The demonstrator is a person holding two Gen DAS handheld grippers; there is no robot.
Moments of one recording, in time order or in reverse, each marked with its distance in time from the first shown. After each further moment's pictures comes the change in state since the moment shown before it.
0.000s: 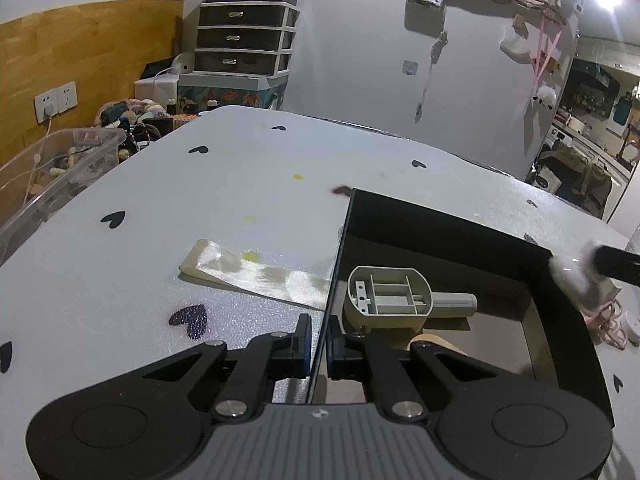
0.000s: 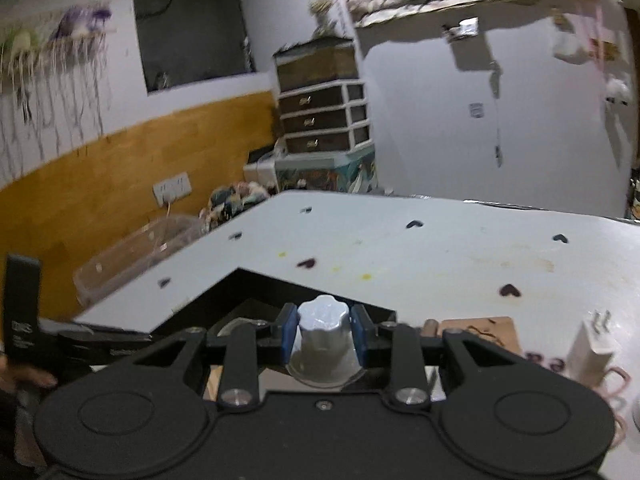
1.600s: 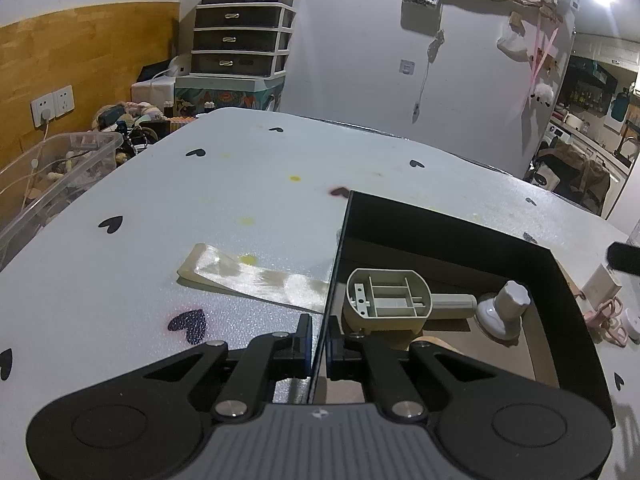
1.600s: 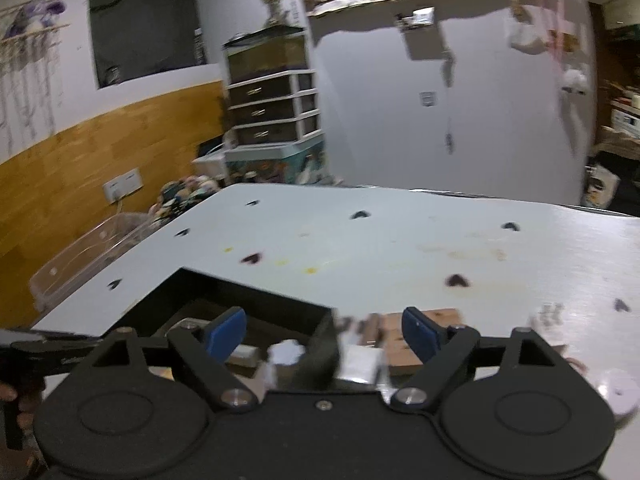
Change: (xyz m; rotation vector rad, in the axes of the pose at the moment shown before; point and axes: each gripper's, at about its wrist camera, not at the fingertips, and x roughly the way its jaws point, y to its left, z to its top) left arm 0.002 0.002 0.001 0.009 0.000 -0.005; right arm -0.009 -0.022 0.004 0.058 0.023 -0.167
